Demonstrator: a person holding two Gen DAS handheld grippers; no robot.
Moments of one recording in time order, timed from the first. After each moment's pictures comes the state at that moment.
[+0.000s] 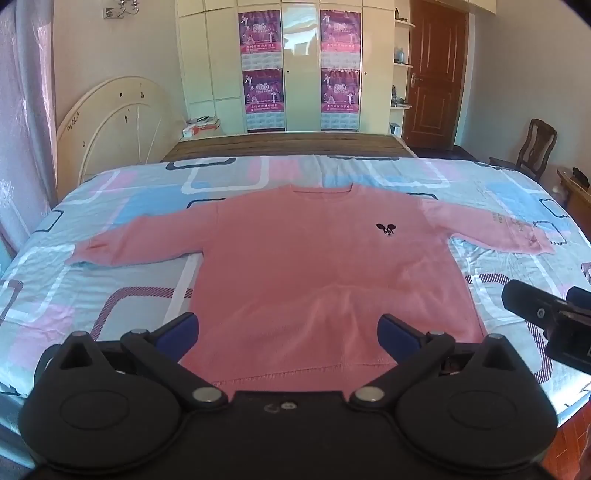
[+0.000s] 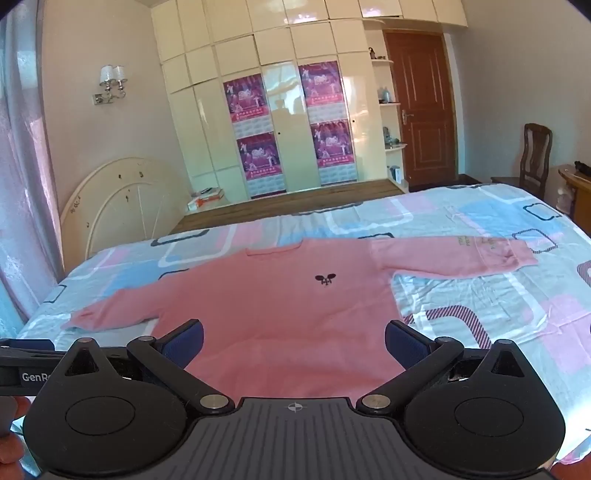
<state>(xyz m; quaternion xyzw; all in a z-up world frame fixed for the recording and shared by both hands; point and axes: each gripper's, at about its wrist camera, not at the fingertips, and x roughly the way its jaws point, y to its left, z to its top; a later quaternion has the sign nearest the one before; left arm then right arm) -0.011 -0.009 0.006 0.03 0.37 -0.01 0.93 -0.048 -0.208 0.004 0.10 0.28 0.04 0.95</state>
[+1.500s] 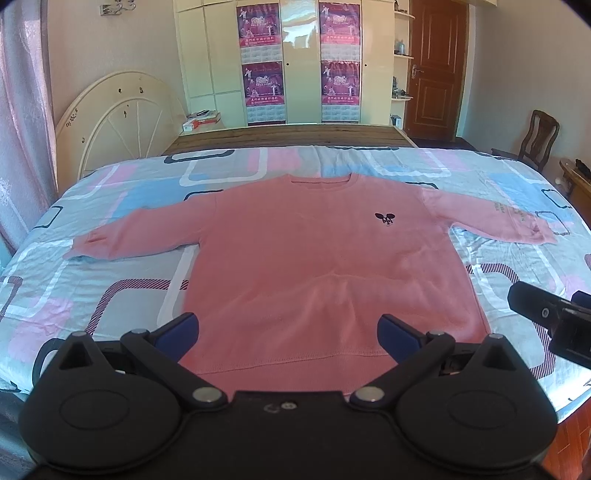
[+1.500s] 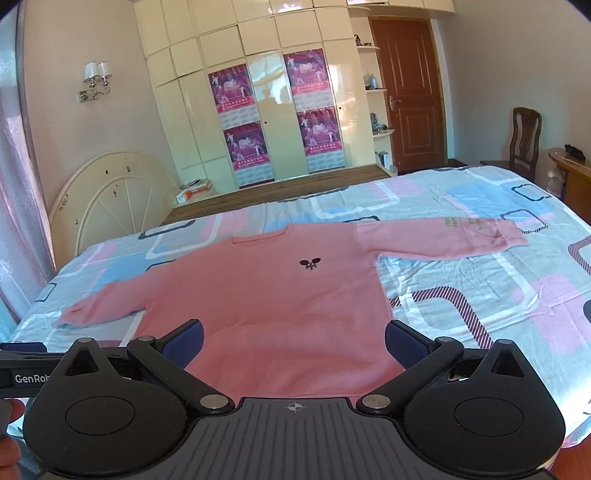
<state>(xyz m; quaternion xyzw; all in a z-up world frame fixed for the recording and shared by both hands) -0.012 -0.017 -0.003 0.04 0.38 -0.01 0.92 -0.055 -0.220 -0.006 0.12 0.29 0.02 0.95</state>
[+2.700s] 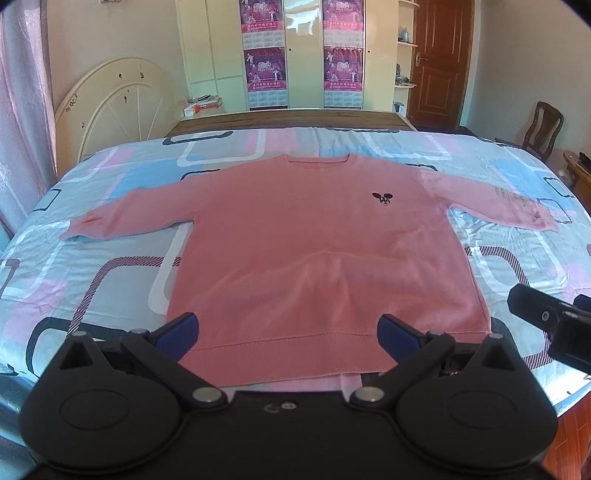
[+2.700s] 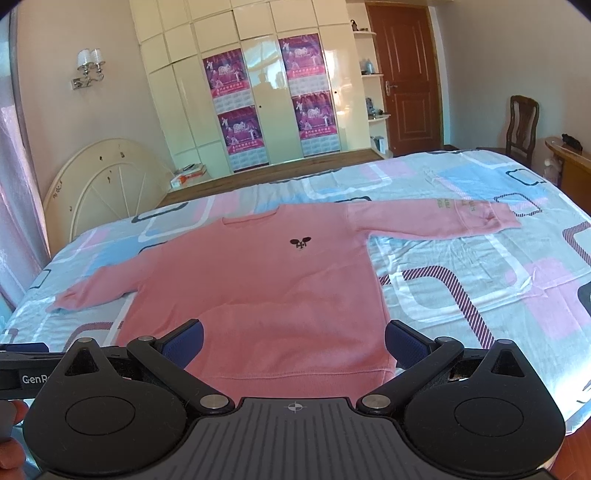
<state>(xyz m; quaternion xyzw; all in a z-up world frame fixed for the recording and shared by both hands) -0.014 -0.033 -0.021 0.04 0.40 0.00 0.92 -0.060 -0.229 -0.021 0.11 0.32 0.01 0.94</state>
